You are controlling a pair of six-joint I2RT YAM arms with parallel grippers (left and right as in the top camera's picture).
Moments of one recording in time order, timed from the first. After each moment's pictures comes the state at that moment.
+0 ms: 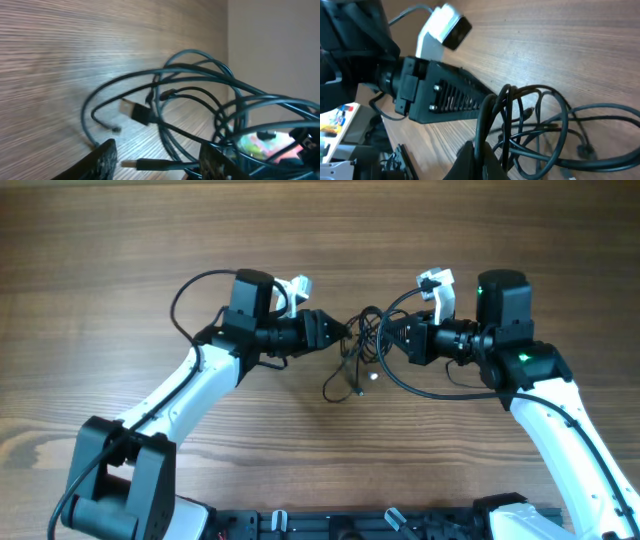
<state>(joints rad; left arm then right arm) -0.35 1.61 0.93 -0.12 0.78 -0.64 0.17 1.27 0.92 -0.41 -0.82 0.19</state>
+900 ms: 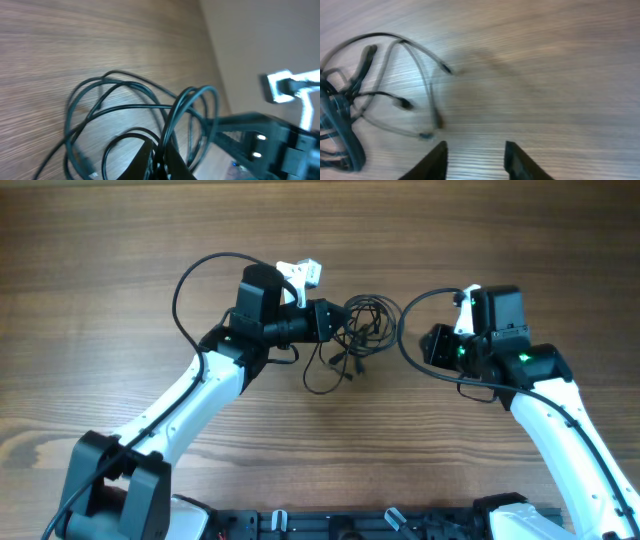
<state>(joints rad) -0.41 1.56 0.93 0.03 0.65 -0.63 0.17 1.27 0.92 -0.66 -0.22 0.39</state>
